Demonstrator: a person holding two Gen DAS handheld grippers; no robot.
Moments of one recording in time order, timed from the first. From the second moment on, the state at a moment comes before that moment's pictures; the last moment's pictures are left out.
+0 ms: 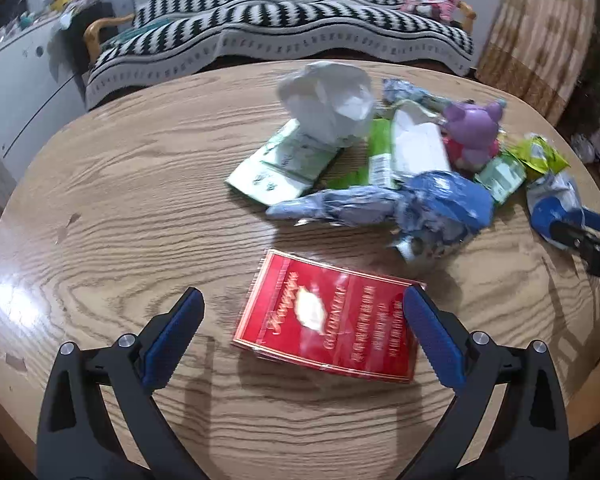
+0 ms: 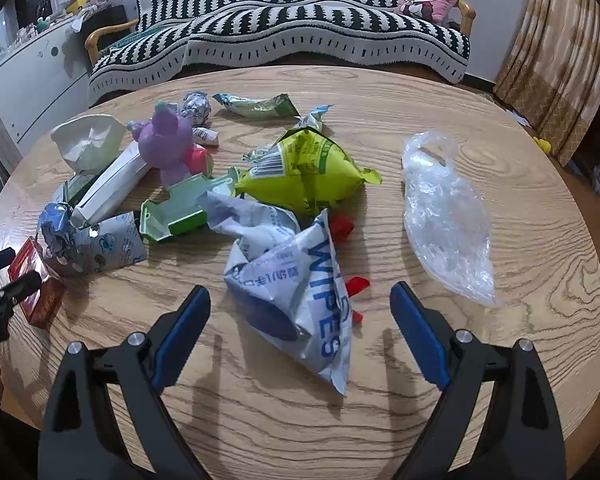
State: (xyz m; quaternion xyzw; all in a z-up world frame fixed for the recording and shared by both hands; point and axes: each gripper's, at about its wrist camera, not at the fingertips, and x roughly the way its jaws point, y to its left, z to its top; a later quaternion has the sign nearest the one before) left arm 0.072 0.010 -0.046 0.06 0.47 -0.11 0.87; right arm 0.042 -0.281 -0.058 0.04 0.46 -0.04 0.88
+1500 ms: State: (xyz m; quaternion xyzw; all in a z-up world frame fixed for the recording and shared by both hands) left arm 0.097 0.030 -0.026 -0.16 0.47 0.08 0.86; right arm 0.027 -0.290 -0.043 0.06 0.45 -0.04 0.89
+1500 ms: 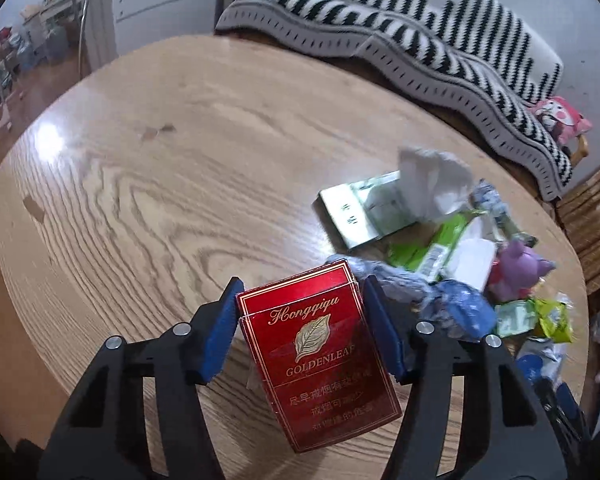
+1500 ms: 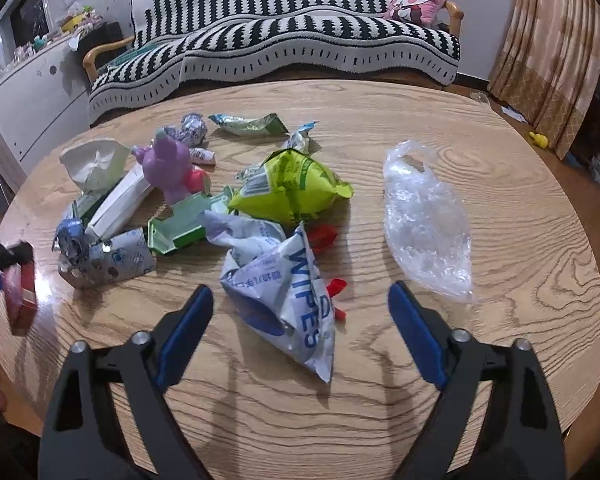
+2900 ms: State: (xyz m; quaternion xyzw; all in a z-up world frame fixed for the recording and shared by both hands) left arm -0.101 -0.453 -0.020 0.09 0.42 -0.40 0.81; right arm -0.309 -0.678 -0.102 0.32 0.41 -0.31 0.80
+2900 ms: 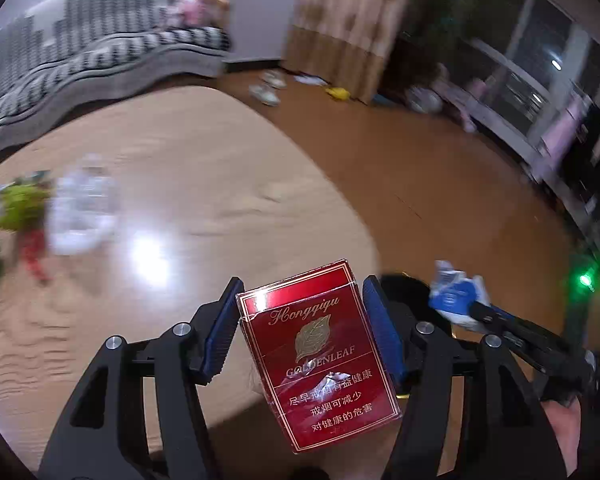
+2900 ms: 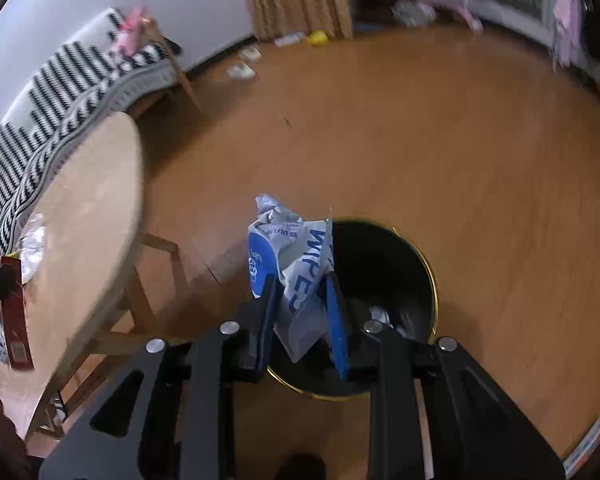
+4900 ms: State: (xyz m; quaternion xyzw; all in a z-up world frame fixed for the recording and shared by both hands) left arm -0.082 -0.433 -0.005 0.10 0.42 -0.43 0.79; right arm -0.252 -0.632 -0.047 0.30 0.36 -0.29 0.84
